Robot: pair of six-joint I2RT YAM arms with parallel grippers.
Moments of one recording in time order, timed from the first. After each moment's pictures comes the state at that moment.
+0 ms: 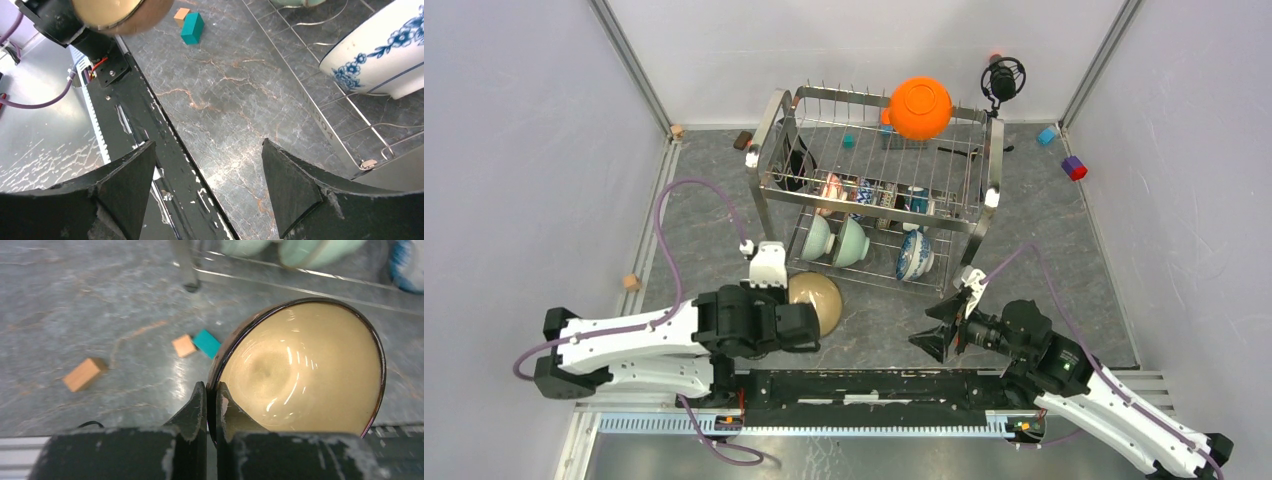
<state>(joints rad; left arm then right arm) -1.47 0.99 1.02 -1.37 -0.88 -1.32 0.91 0.20 0.30 -0.34 -0.20 0.32</state>
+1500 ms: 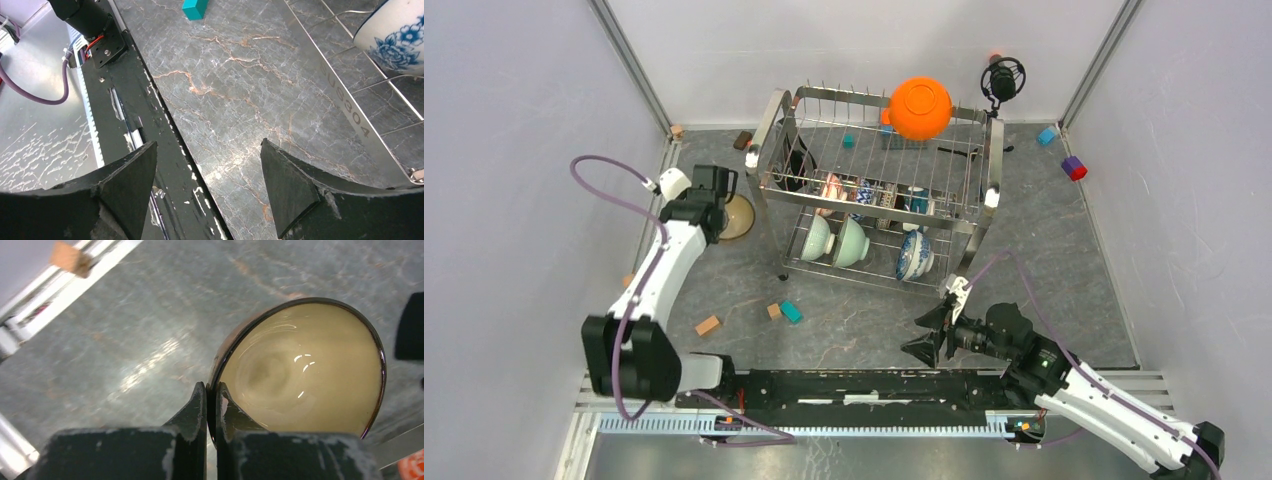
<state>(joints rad) -0.10 1.26 1.06 -0.82 -0.64 -0.83 0.91 0.27 0.14 -0.15 -0.28 0.33</state>
